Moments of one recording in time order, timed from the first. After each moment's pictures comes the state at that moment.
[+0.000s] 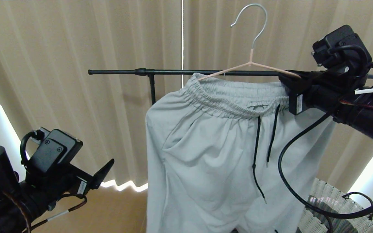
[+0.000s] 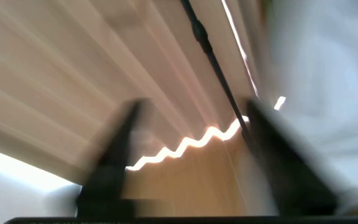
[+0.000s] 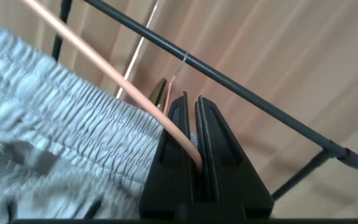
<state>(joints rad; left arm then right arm) -0.36 1.39 -0.26 -0.93 0.19 0.48 0.45 1.51 -0.91 -0.65 -0.19 -0.41</state>
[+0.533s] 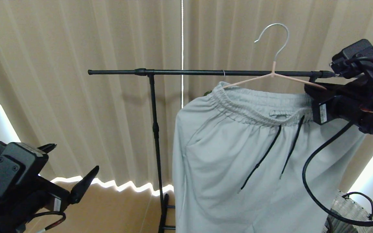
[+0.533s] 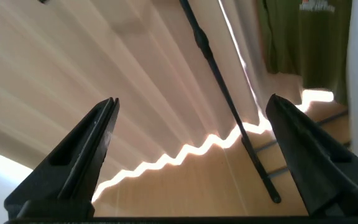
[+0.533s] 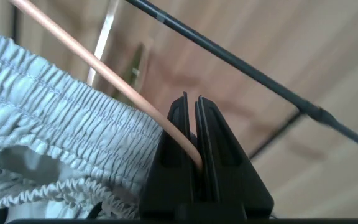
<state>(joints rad) -0.35 1.20 -0.16 -0.92 0.19 0.46 0.34 1.42 -0.84 -0.53 -0.27 -0.41</state>
